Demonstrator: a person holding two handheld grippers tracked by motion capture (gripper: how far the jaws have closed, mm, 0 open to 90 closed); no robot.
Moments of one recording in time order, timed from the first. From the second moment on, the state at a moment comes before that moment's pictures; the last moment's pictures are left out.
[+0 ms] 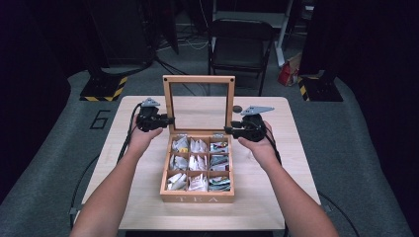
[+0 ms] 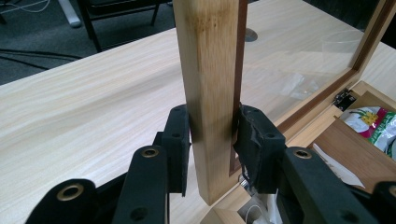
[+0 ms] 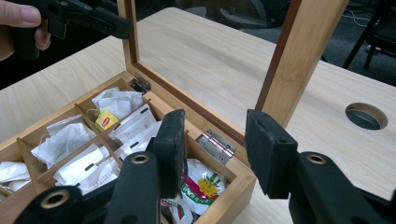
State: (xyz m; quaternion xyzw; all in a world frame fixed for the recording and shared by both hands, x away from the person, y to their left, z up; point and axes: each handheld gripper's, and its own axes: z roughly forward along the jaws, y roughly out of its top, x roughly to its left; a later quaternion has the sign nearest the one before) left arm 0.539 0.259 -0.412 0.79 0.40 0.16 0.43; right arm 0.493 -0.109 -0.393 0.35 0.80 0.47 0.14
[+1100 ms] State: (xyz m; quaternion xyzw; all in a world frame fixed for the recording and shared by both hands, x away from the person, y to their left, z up) left arm 0.521 0.271 -0.406 0.78 0.41 0.17 0.44; right arm 0.462 -0.090 -0.396 0.32 0.81 0.47 0.13
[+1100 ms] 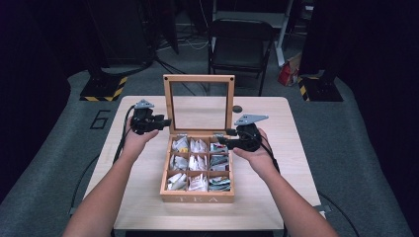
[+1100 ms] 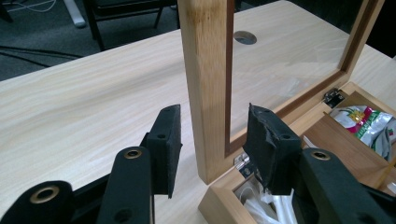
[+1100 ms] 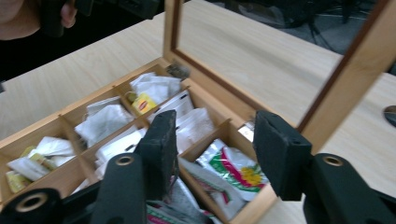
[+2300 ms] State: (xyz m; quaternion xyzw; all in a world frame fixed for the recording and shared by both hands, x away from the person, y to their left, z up) left arm 0.506 0.278 -0.404 0.78 0.41 0.16 0.45; right arm 0.417 -0.025 -0.416 0.21 0.86 0.46 0.09
